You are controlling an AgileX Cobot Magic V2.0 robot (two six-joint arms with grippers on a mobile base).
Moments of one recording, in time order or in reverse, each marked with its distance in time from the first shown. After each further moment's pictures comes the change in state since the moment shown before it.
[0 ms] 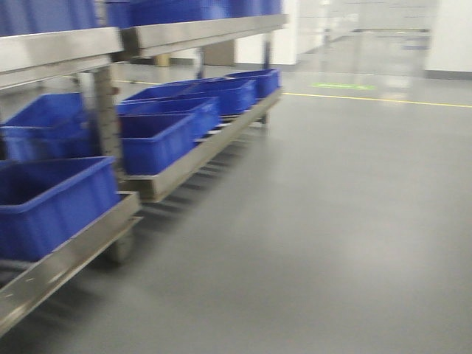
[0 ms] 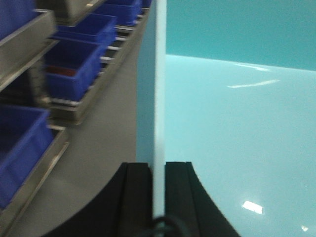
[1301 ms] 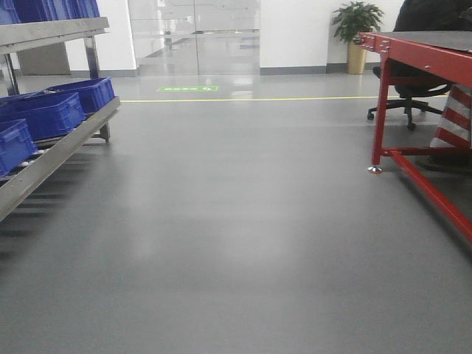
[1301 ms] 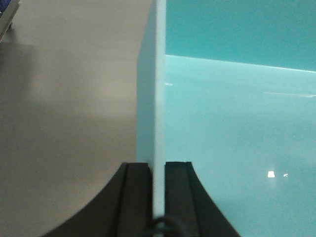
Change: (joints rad) left arm 0.000 0.000 0.000 0.000 0.000 0.000; right arm 0.000 0.000 0.000 -0.002 0.000 0.000
